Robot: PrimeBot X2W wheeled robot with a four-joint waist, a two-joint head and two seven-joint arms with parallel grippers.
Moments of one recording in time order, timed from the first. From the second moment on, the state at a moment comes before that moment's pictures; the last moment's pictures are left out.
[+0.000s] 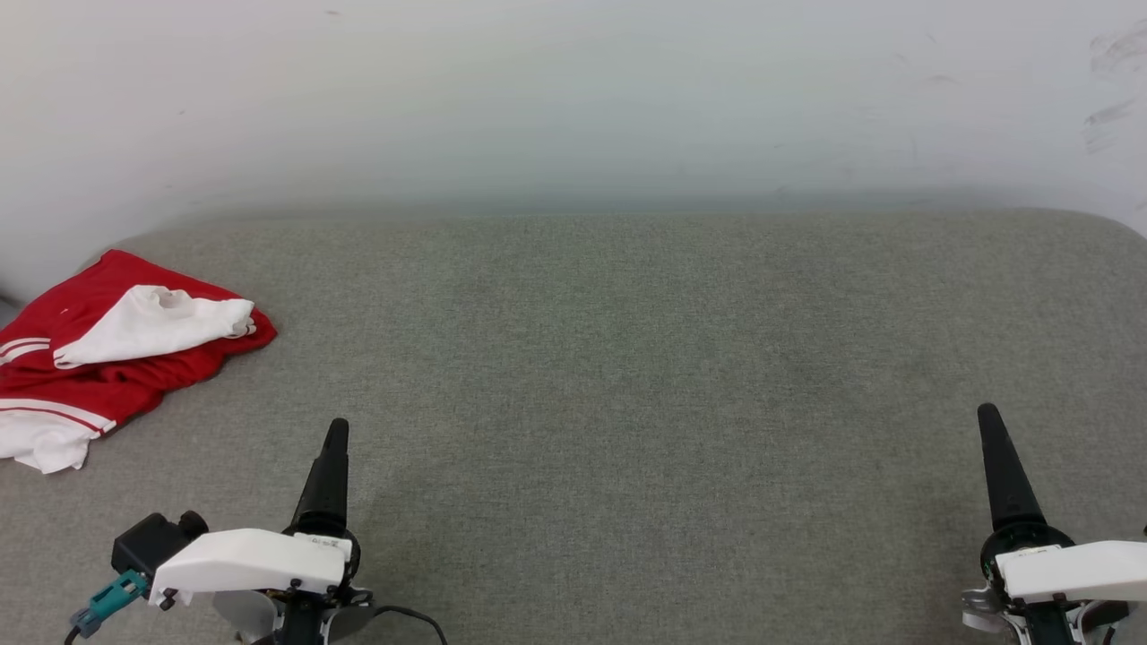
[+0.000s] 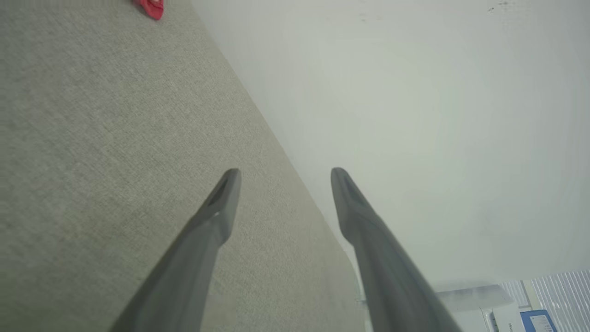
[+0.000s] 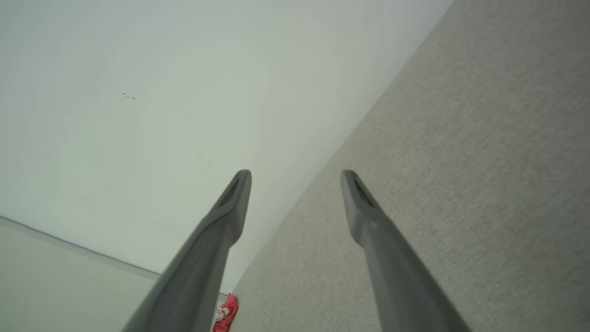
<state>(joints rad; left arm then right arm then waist) -0.07 0.05 0.04 0.17 -1.16 -0.02 -0.01 -0.02 -0.05 -0.14 0.13 1.11 0.13 -0.01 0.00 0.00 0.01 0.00</state>
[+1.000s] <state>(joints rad) -0.07 0.05 -0.05 0.14 -0.64 0.09 -0.11 0.03 -0.05 -0.08 0.06 0.56 0.13 -0.11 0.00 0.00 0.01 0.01</state>
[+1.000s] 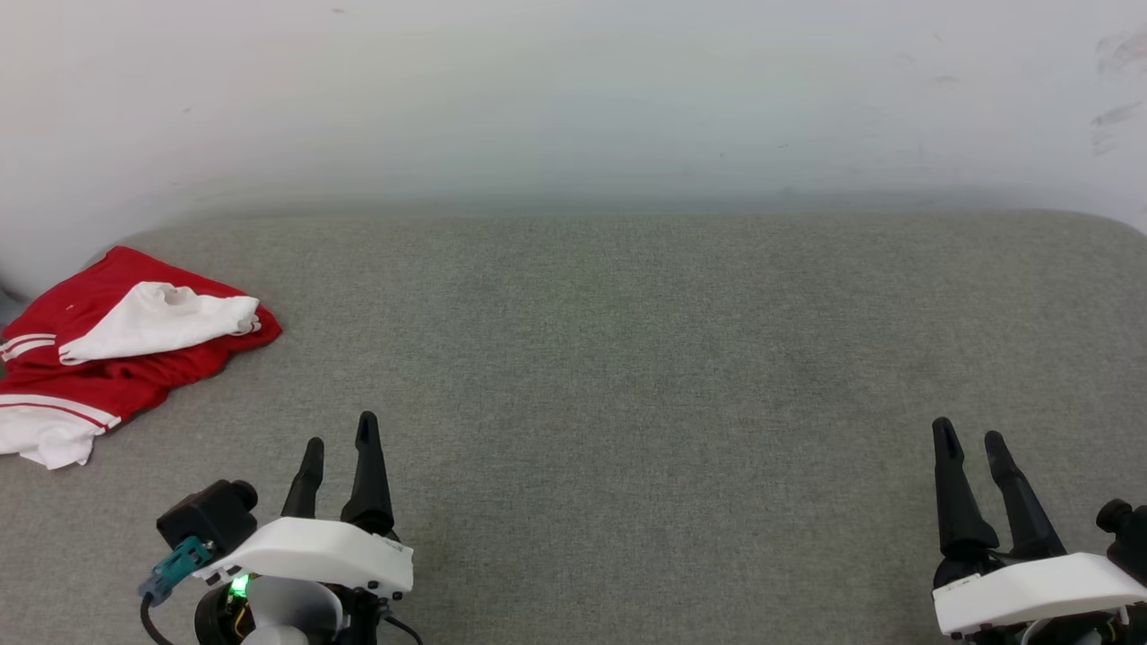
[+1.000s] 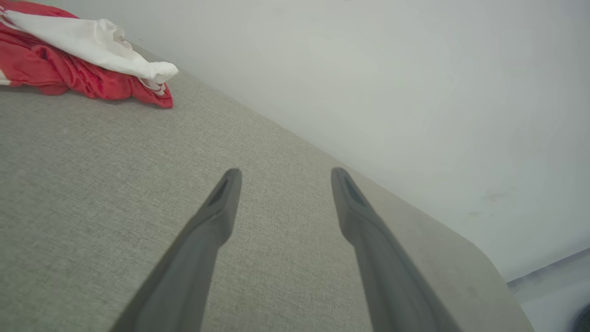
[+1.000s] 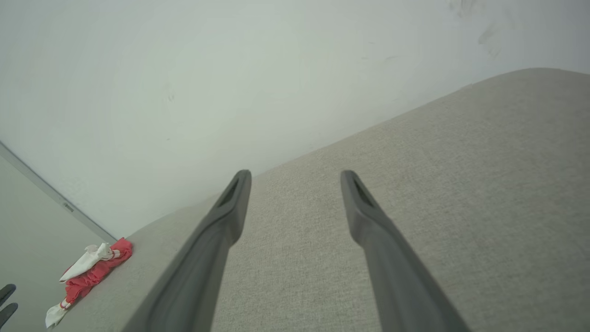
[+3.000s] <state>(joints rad) -0.06 0.05 -0.12 0.13 -0.17 0.04 -0.25 0.10 -0.05 -0.08 -0.03 0.12 0.13 -0.25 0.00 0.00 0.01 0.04</state>
